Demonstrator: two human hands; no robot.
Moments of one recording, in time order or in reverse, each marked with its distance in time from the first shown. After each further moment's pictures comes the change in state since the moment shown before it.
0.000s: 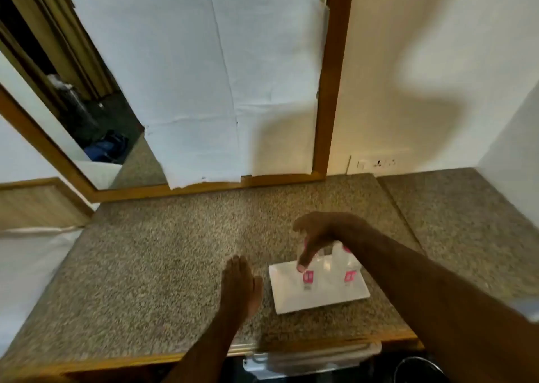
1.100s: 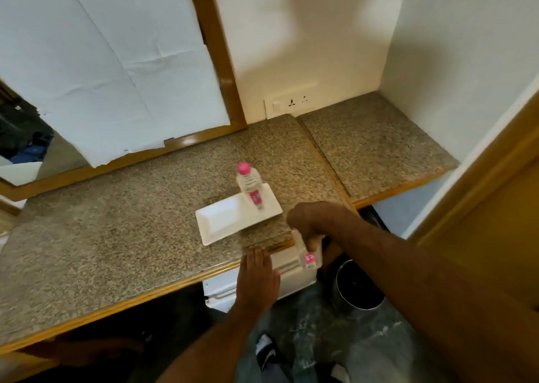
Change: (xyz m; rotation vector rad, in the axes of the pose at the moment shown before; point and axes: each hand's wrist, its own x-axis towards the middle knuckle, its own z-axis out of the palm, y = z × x) left_hand -0.165 0.158 0.100 0.327 -0.165 0.413; right_hand -0.156 0.118 0.152 -0.159 -0.013 0.006
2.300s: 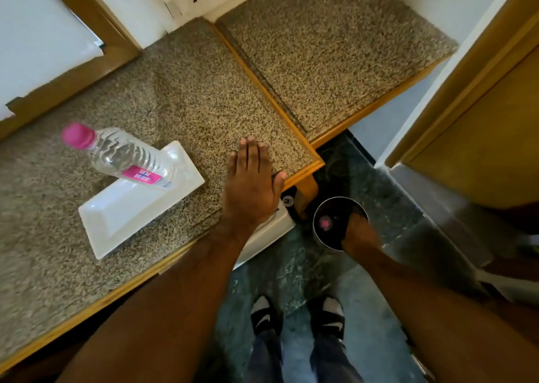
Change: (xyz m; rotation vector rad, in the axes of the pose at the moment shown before) left_hand 0.185 0.098 0.027 0.028 0.256 0.277; right_hand 0.086 0.135 0.350 0.921 0.228 0.805
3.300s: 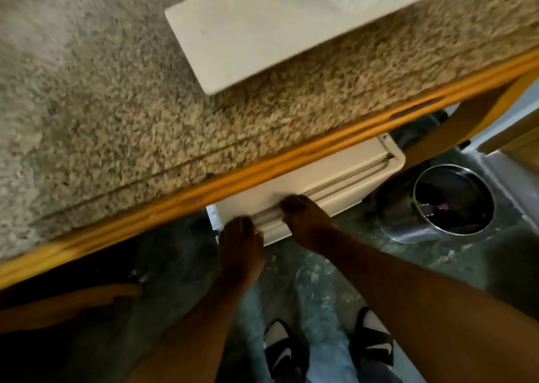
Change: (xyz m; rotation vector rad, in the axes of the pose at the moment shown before) left_hand -0.288 -0.236 0.271 -0.173 -0.350 -0.483; right_hand -0.003 -0.238 0.322 -0.328 0.061 -0.870
